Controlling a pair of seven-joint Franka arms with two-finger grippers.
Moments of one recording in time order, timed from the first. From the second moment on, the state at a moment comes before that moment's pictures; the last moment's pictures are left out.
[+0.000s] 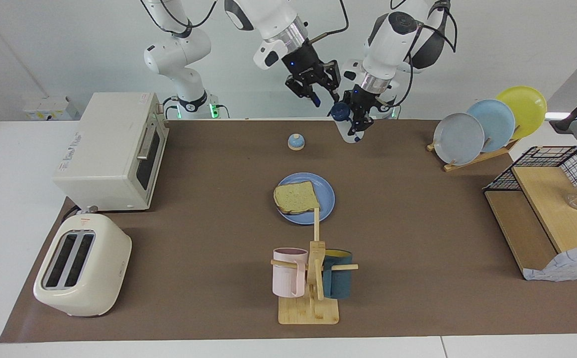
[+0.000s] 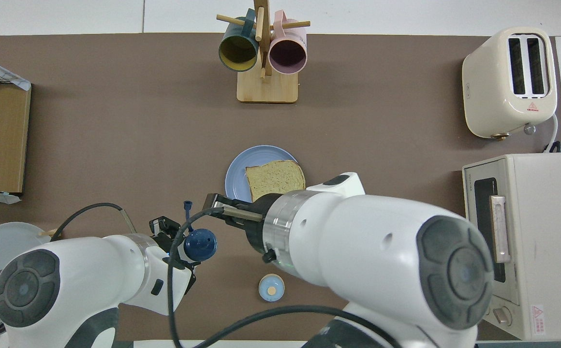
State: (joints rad) left arm -0.60 -0.44 0.03 -2.41 -0.18 2.07 0.83; right arm 0.61 -0.07 0.05 -1.80 0.41 2.15 0.84
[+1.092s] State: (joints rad) left arm -0.71 0.11 -0.09 -1.87 0.54 1.56 0.52; right arm -0.03 -0.01 0.03 -1.53 -0.05 1.44 0.11
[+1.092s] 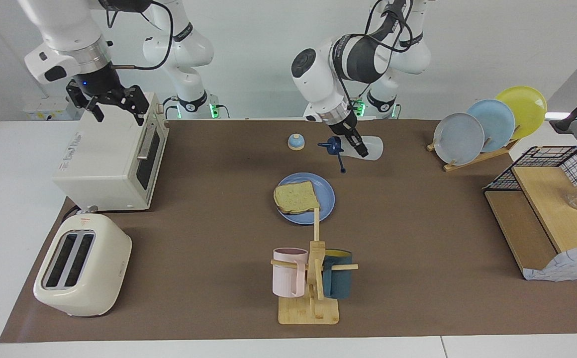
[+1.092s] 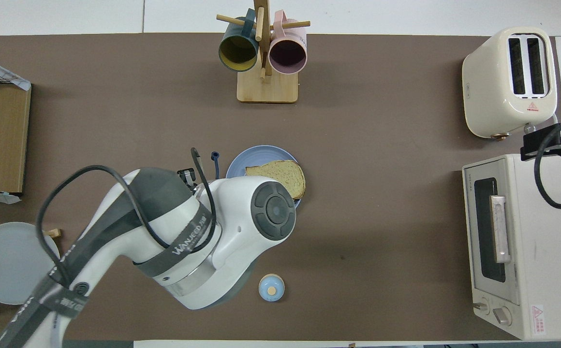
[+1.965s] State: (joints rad) left arm -0.90 0.47 -0.09 -1.74 1.07 1.33 0.50; right arm -0.03 0.01 0.03 -1.53 -0.05 1.44 0.11
